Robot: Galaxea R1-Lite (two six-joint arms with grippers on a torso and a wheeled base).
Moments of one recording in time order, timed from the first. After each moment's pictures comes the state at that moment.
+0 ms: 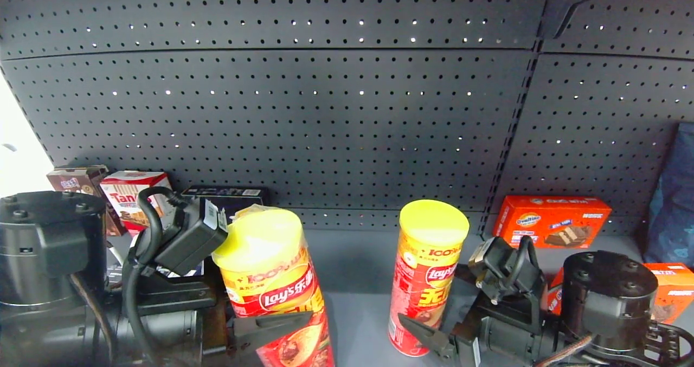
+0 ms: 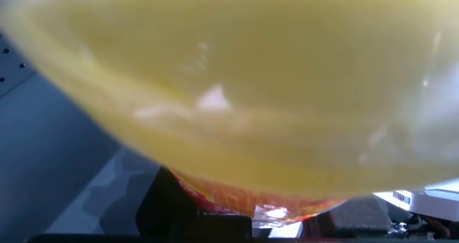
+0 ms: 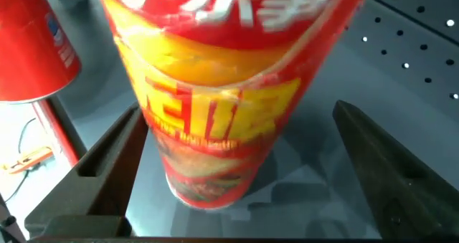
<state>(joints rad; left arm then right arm) -0.52 1.35 -0.53 -0.44 -0.55 0.08 0.78 1.68 -0.36 -1.08 0.02 -0.10</state>
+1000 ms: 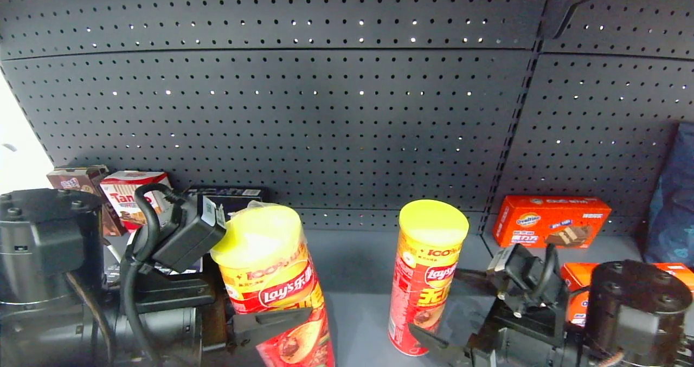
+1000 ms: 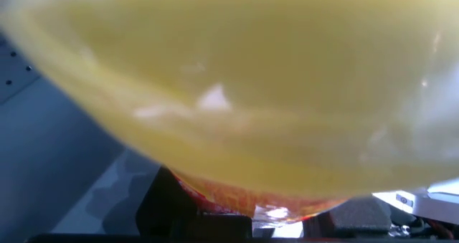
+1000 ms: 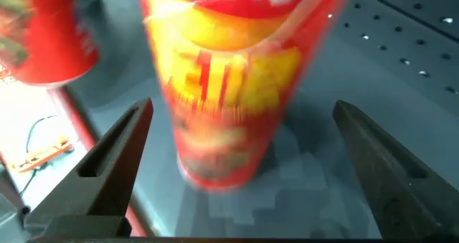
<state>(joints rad) -0.52 1.34 -0.54 -0.44 -0.54 0.08 0.80 1.60 -0.29 -1.09 0.02 -0.09</state>
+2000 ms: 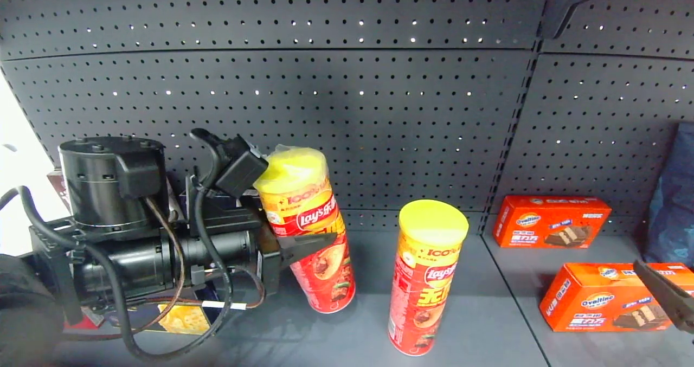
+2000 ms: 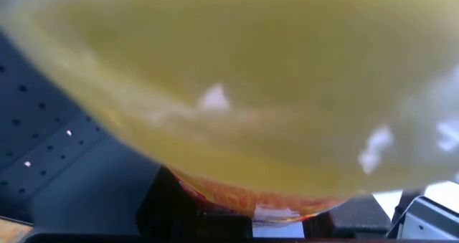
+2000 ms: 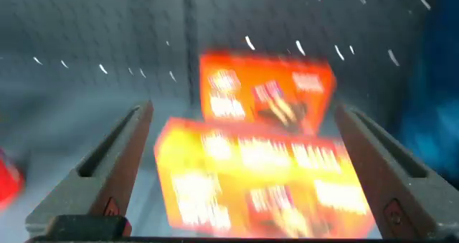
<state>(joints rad) -0.49 1.54 -0.71 -0.57 -0.48 0.08 0.06 0.89 -0.02 -0.92 0.04 -0.04</state>
